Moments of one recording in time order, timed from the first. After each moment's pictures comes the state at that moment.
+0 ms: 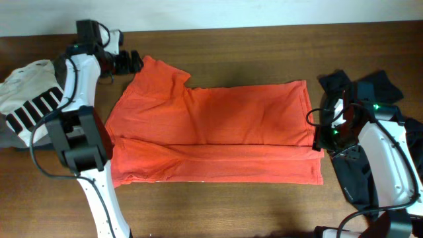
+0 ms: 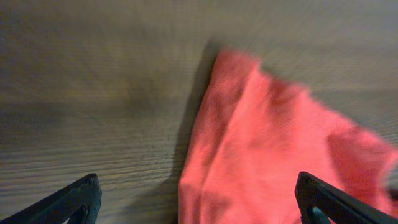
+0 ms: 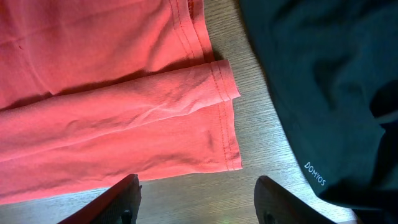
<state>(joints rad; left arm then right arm) 0.14 2.45 2.14 -0.82 0.33 0.06 -0.18 1.46 1.13 -1.17 -0.06 0.14</state>
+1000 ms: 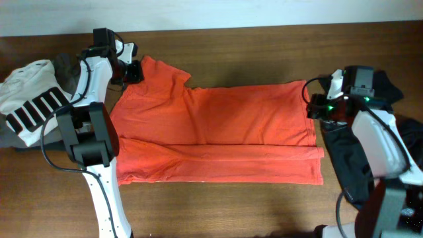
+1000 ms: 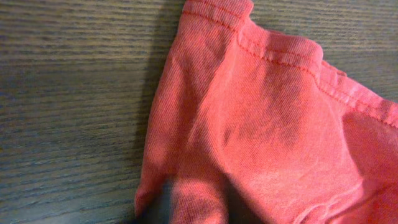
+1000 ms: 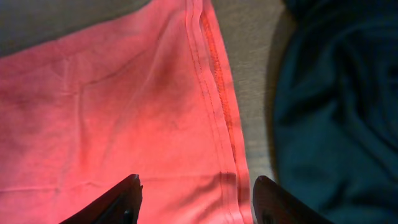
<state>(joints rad) 0.09 2.52 2.15 -0.87 0.33 0.07 -0.18 1.62 1.13 -0.64 -0.17 0.10</state>
